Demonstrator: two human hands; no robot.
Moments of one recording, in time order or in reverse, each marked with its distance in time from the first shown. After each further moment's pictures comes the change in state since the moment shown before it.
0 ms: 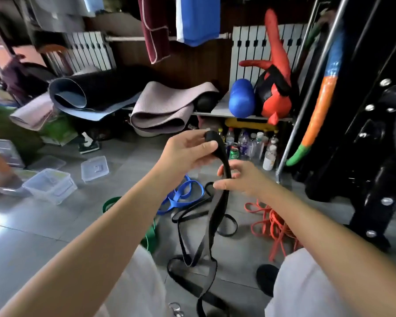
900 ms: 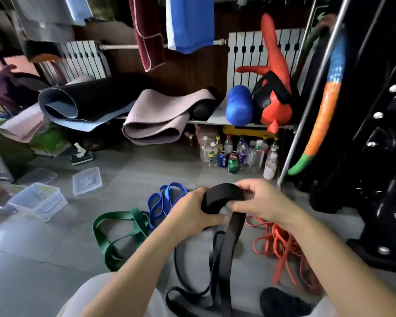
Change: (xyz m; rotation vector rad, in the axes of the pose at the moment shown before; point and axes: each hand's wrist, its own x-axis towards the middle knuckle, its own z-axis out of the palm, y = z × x) left_hand 0.028 -0.086 0.000 0.874 -0.077 -0.166; right_hand 0.005 0.012 -0.031 0.100 0.005 0.057
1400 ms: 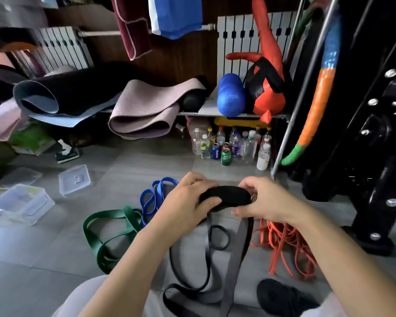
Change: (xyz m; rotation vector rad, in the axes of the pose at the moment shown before) left_hand 0.012 -0.007 -0.003 0.201 0.113 0.338; right_hand 0.004 0.013 -0.017 -0.419 0.031 0.126
